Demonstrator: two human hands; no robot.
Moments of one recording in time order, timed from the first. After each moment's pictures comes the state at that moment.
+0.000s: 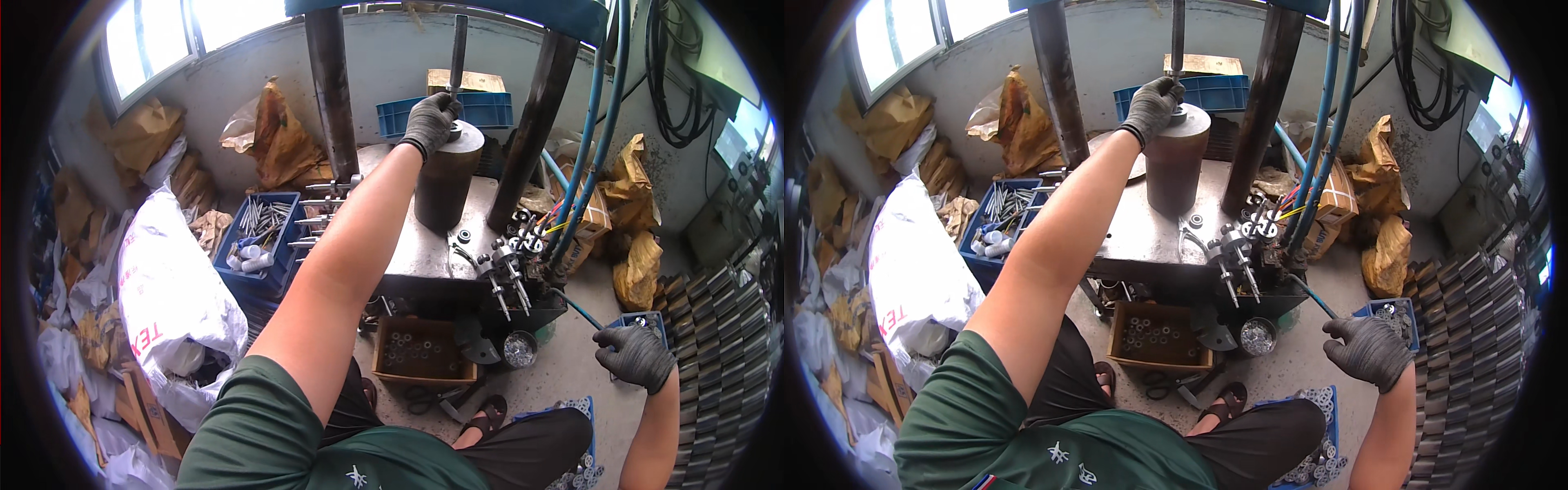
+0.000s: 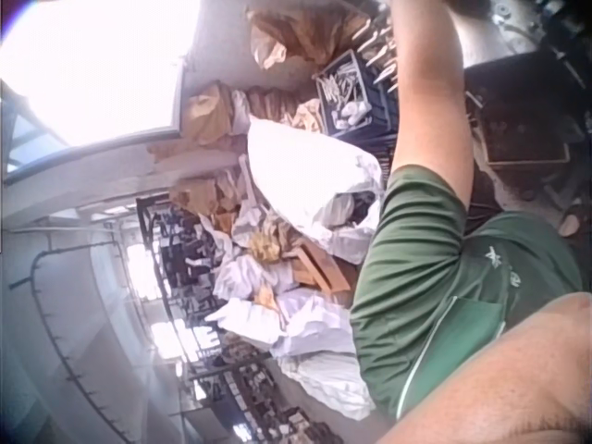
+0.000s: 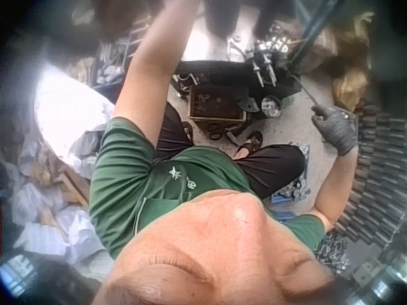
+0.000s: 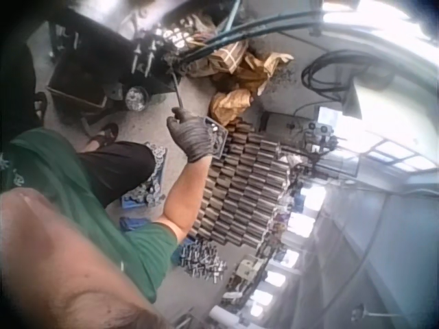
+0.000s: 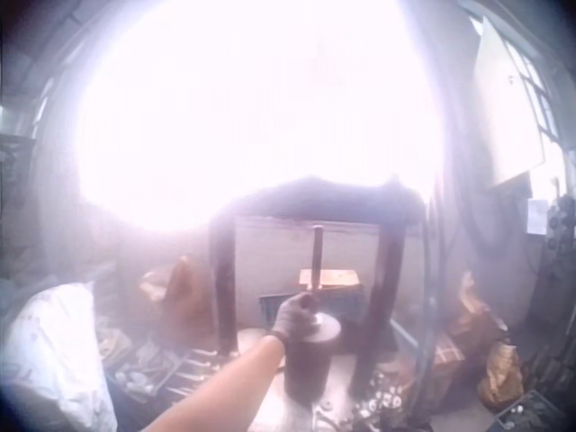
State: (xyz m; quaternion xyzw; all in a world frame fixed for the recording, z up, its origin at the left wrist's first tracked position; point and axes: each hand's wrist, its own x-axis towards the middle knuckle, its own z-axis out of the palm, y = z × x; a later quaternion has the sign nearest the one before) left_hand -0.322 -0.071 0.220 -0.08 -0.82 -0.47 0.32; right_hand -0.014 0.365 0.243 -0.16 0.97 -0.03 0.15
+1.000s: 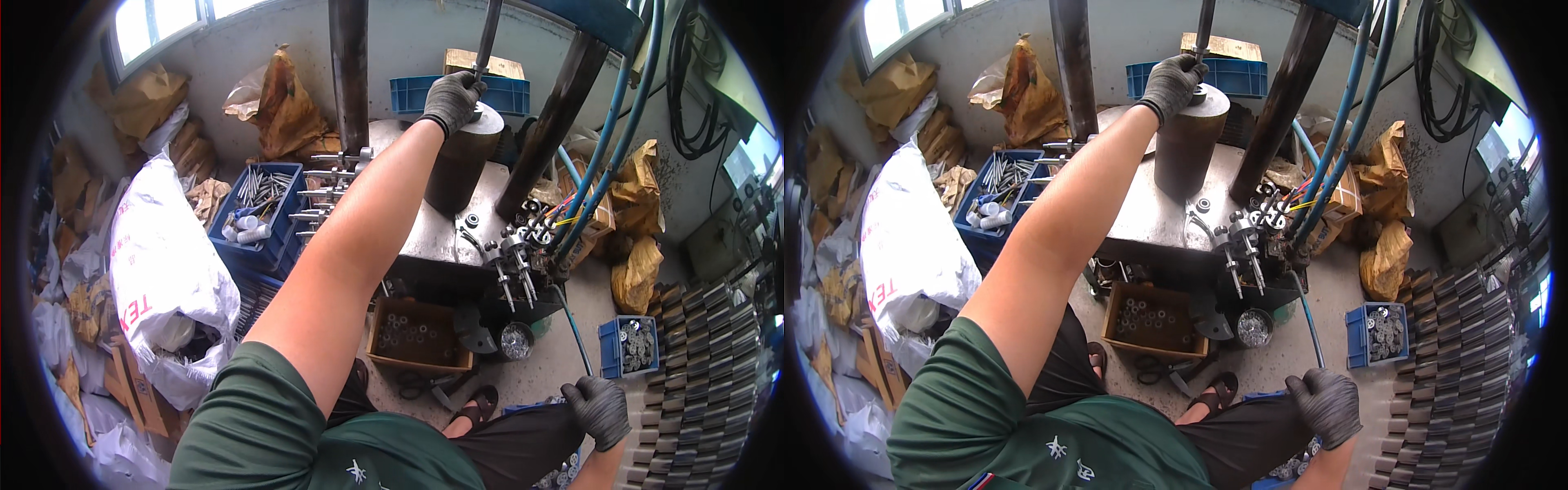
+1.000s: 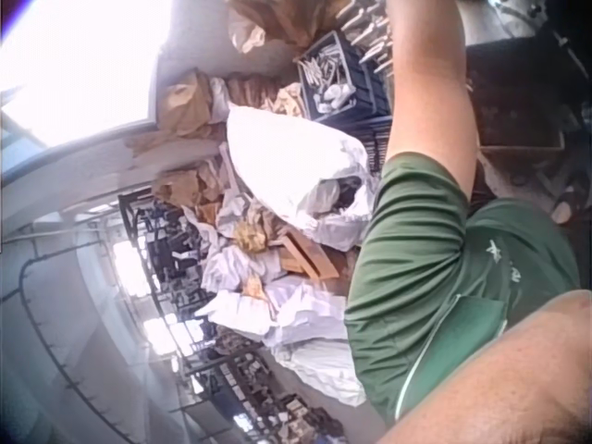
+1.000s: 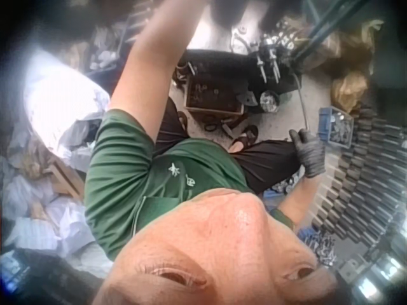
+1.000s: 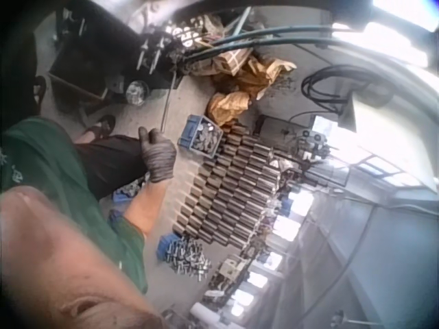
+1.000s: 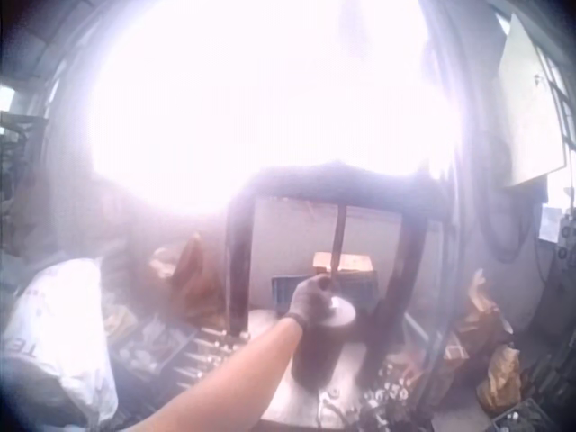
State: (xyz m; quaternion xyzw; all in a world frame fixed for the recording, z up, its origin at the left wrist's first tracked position) left_hand -0.300 -0.063 0.229 -0.04 -0.82 -0.49 0.30; right_hand 0.059 0.352 0.163 -0.10 0.99 -0.07 0.06
